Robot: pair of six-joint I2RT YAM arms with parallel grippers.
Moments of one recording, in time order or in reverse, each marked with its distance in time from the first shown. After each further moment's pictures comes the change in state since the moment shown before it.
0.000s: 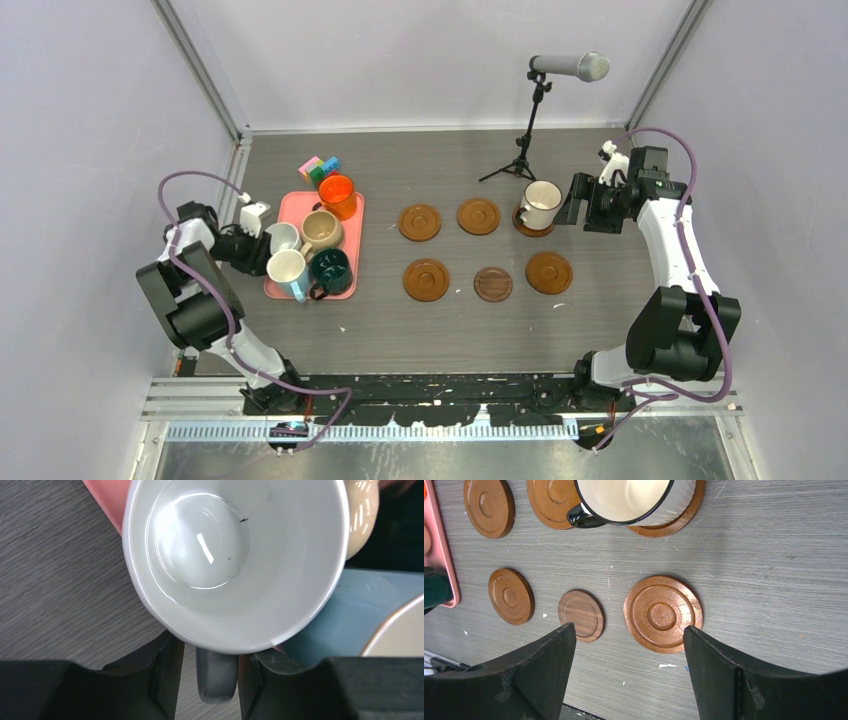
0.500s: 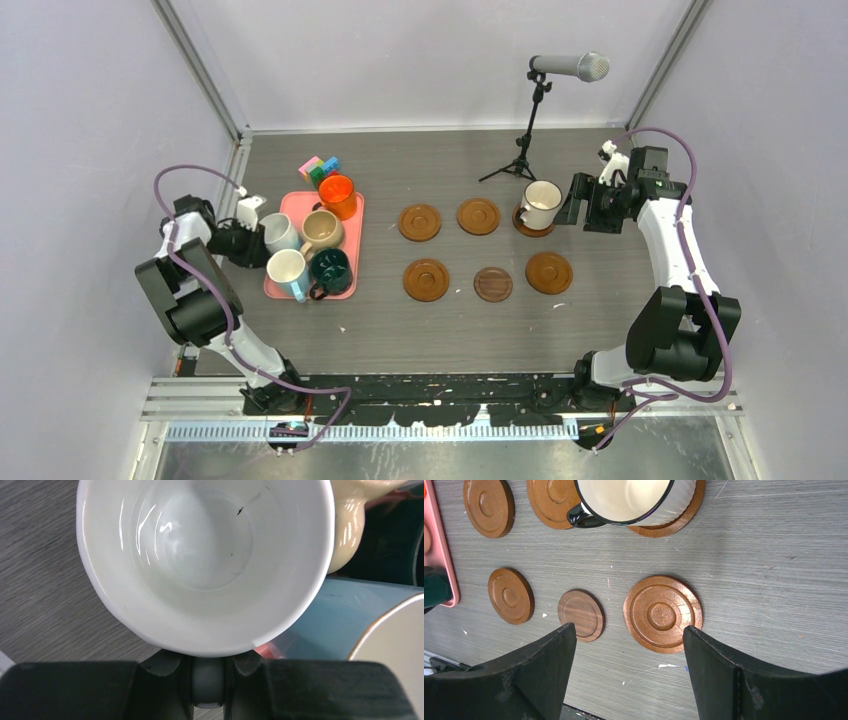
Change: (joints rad) left arm -0.005 0.040 0.056 -0.019 0.023 -0.017; right arm 0.000 0.000 0.000 0.000 0.000 -0.002
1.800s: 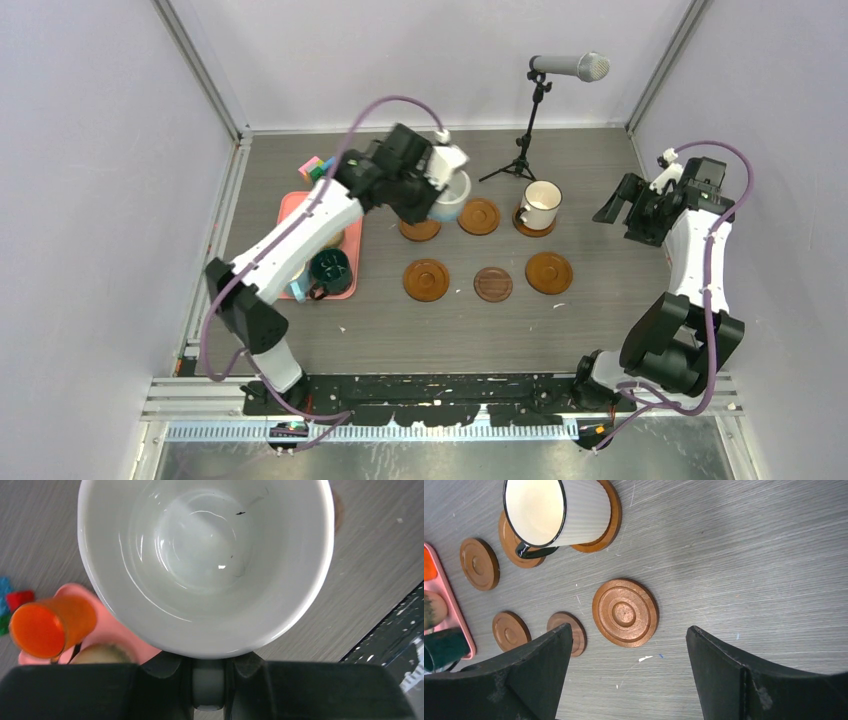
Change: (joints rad) left arm -1.213 -0.051 0.677 -0.216 -0.565 -0.741; right arm -0.262 -0.042 0.002 -0.034 -0.003 0.043
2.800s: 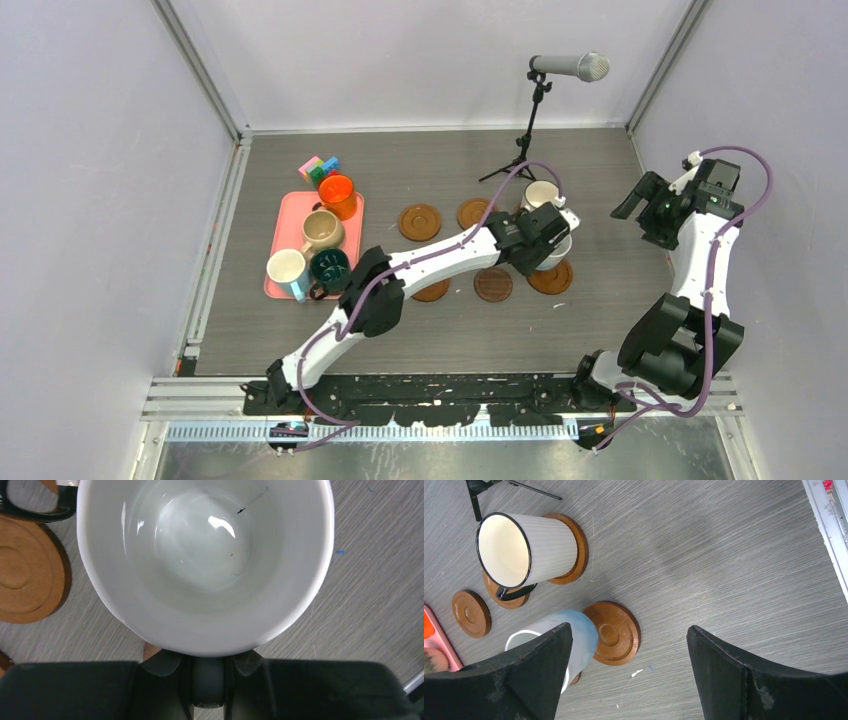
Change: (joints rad) left arm -0.446 0.721 0.452 0.235 -0.217 -0.346; right arm -0.061 -0.018 -0.004 0.056 0.123 0.123
